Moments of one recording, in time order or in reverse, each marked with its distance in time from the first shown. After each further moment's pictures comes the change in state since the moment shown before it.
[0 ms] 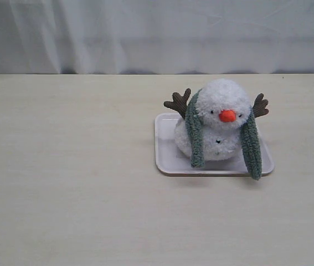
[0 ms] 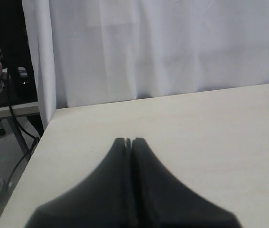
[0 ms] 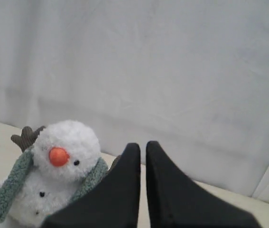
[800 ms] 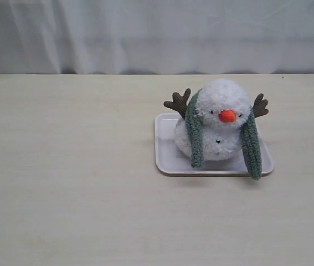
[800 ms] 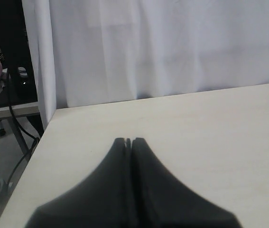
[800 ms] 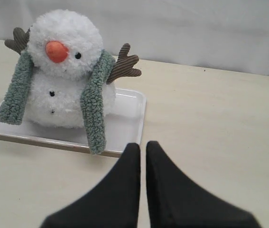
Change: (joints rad) left arm 0.000 0.000 0.000 0.000 0.000 0.000; right arm 0.000 0.000 0.012 0.024 0.368 0.134
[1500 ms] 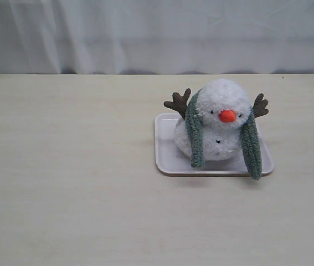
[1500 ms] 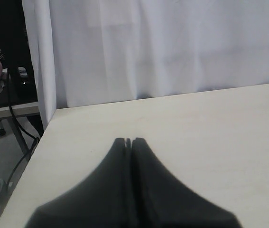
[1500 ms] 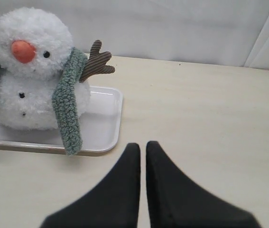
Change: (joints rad) left arm 0.000 0.000 0.000 0.000 0.000 0.000; right arm -0.097 0.000 0.000 0.007 0.002 0.000
